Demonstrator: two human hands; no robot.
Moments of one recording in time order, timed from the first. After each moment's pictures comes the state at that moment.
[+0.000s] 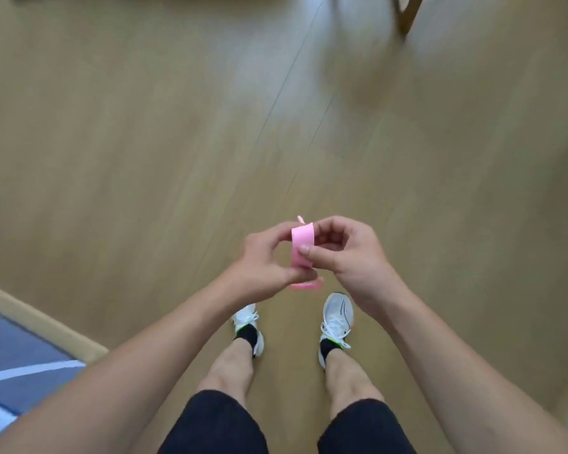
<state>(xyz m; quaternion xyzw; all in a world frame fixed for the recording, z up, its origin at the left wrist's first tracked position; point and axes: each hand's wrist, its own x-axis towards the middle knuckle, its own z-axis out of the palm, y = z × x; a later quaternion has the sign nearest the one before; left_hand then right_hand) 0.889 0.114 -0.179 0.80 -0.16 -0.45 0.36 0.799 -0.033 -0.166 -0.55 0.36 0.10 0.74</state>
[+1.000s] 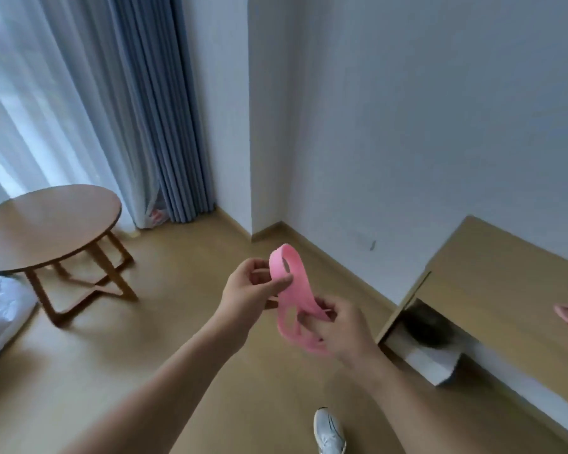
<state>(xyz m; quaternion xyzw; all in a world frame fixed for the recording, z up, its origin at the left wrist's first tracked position) 0.724 0.077 0.147 0.49 -0.47 -0.60 0.42 0.555 0.147 0.138 -0.49 0.65 -0.40 0.43</state>
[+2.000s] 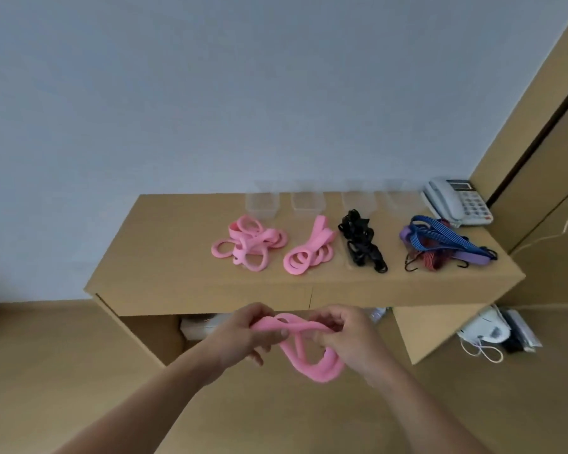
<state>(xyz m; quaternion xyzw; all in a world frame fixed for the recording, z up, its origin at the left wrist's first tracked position) 0.132 0.305 0.107 0.19 -0.72 -0.66 -0.10 0.025 0.512 0.110 -0.18 0.80 -0.50 0.29</state>
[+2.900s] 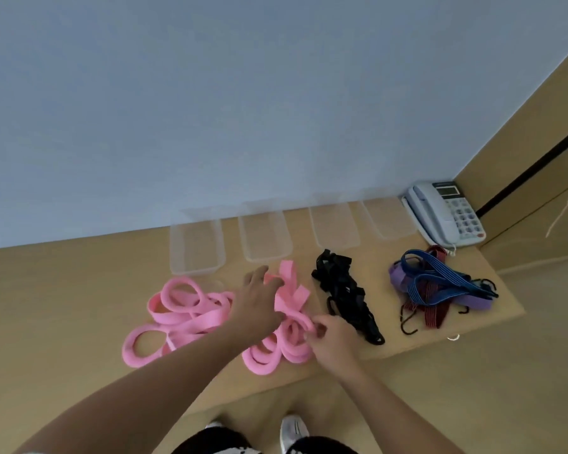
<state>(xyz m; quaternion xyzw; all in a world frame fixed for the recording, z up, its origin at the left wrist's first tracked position) -0.223 0.226 0.005 0.08 -0.95 -0.27 -0.11 -0.220 0.415 0.007 -0.05 0.92 -0.33 0.19</state>
